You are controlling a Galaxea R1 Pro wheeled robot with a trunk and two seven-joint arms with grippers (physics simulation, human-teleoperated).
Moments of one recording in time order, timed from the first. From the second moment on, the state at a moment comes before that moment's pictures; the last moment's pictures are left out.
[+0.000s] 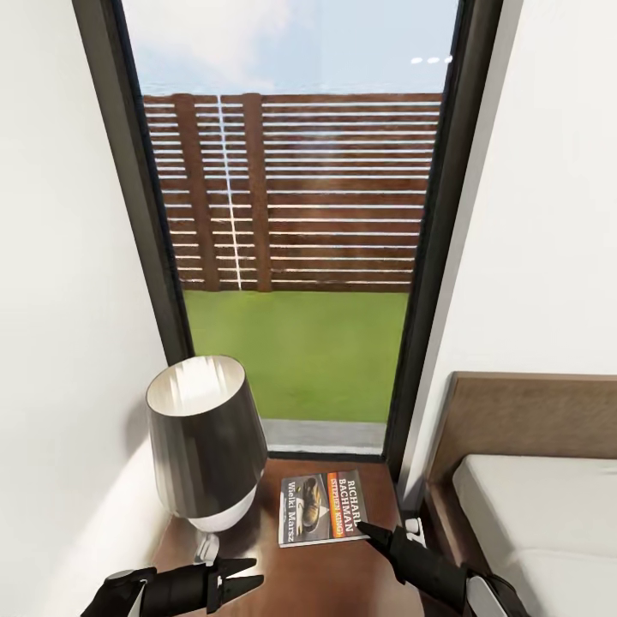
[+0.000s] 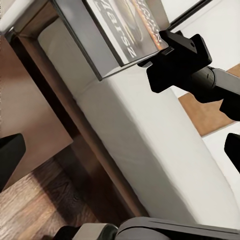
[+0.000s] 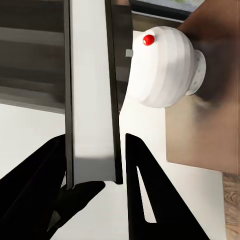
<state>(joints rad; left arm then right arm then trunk) -0.40 0.04 0.39 -0.52 -0.25 0.19 -1.48 -0.25 -0.11 0.02 -0.81 -0.82 0.70 0.77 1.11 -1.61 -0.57</state>
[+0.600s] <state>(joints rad) -0.40 0.04 0.39 -0.52 -0.25 0.19 -1.48 -0.25 -0.11 0.02 -0.81 -0.82 0.70 0.78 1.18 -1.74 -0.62</state>
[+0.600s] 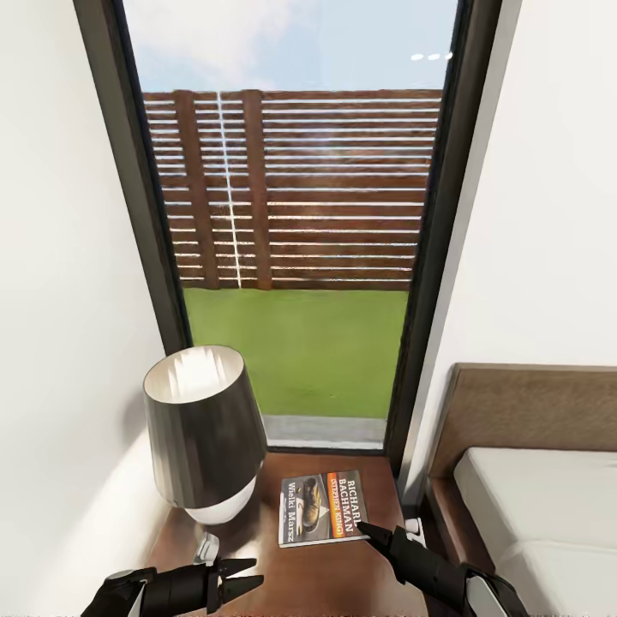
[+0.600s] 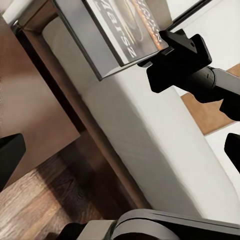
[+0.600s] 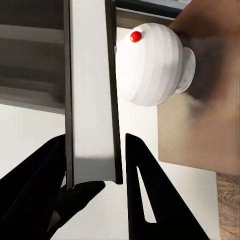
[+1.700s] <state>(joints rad) -0.40 0.04 0.39 -0.52 -0.25 0.19 -1.48 -0.25 -0.11 0.02 -0.81 -0.82 0.70 0.77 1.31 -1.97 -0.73</state>
